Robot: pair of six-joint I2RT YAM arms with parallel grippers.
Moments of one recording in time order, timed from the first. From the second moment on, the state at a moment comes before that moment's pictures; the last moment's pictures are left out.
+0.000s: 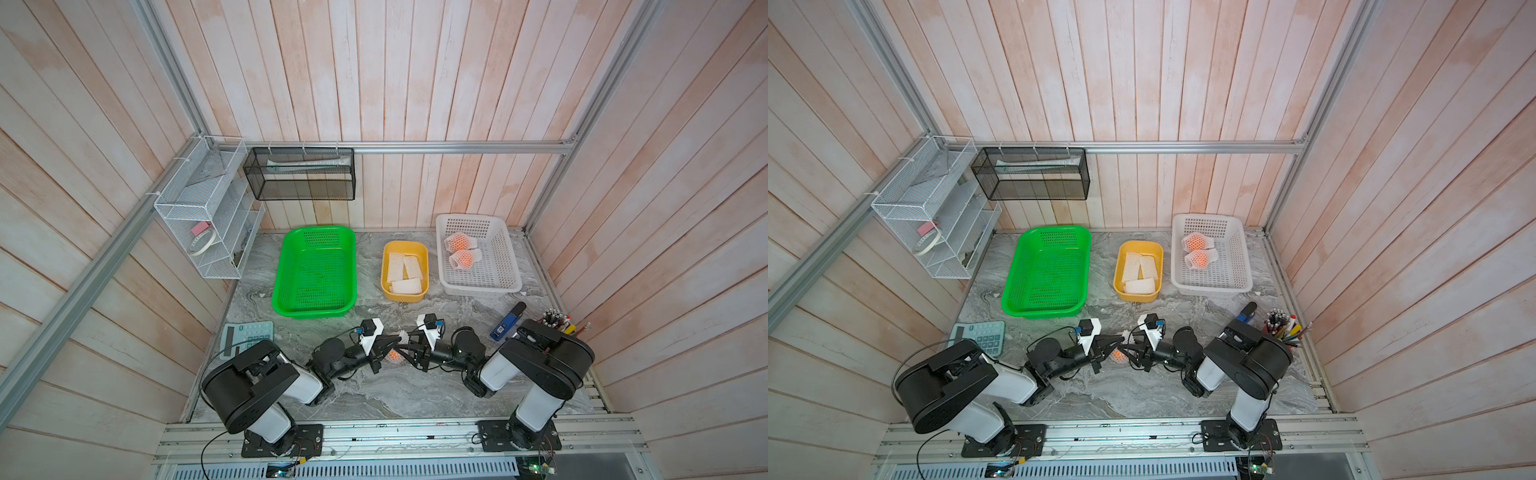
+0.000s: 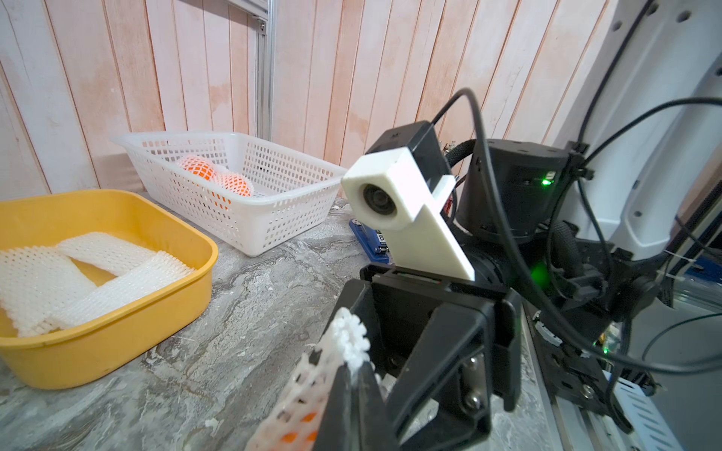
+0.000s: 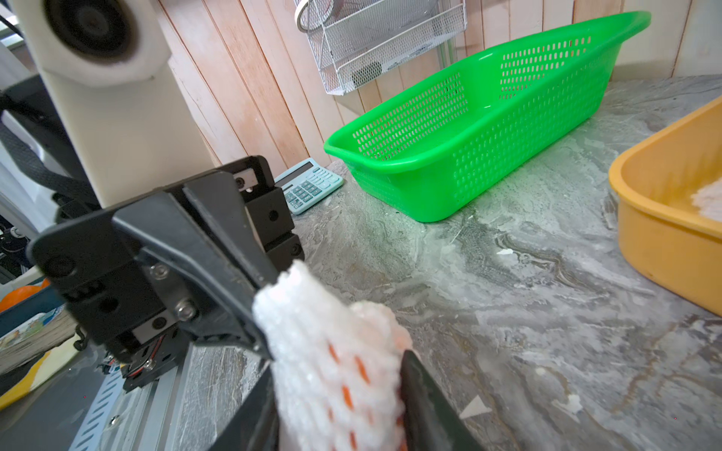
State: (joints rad) left arm -0.79 1.53 0.20 1.35 0.39 -0.16; right arm 0.79 1.73 0.24 1.42 -0.50 0.35
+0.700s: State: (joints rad) left arm -0.76 1.37 0.07 1.43 0.45 -0.26; right arm 0.78 1.69 0.25 1.37 -0.47 0.32
